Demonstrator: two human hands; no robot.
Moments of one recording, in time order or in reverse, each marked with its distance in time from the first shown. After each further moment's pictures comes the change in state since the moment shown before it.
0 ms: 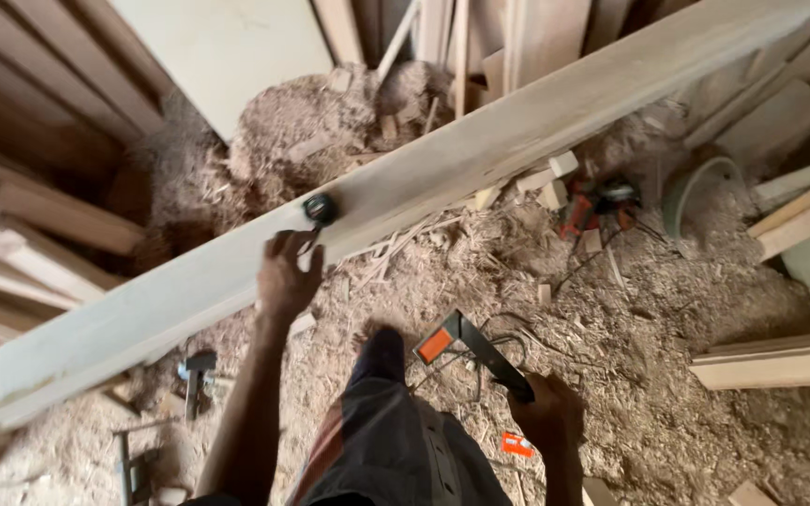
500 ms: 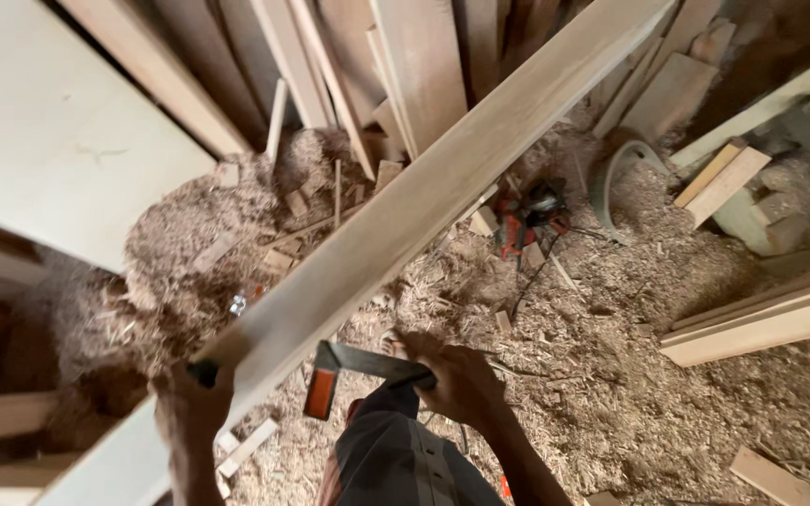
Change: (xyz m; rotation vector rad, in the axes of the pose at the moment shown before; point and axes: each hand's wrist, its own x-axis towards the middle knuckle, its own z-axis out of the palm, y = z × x) left_hand 0.127 0.017 0.077 0.351 -0.225 -0.474; right_hand 0.276 0.021 0.010 0.272 -0.371 -0.169
